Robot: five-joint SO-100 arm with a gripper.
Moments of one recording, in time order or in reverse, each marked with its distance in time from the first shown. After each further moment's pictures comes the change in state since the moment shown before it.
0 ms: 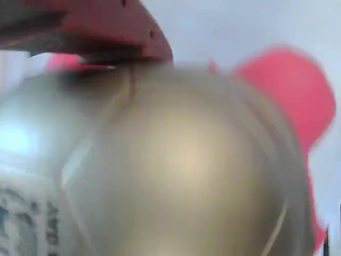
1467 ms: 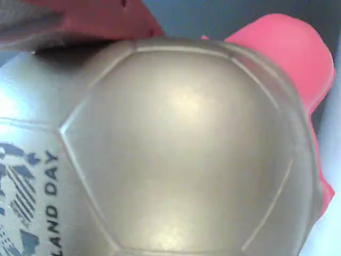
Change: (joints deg) arm 15.0 29.3 27.7 3.6 -4.9
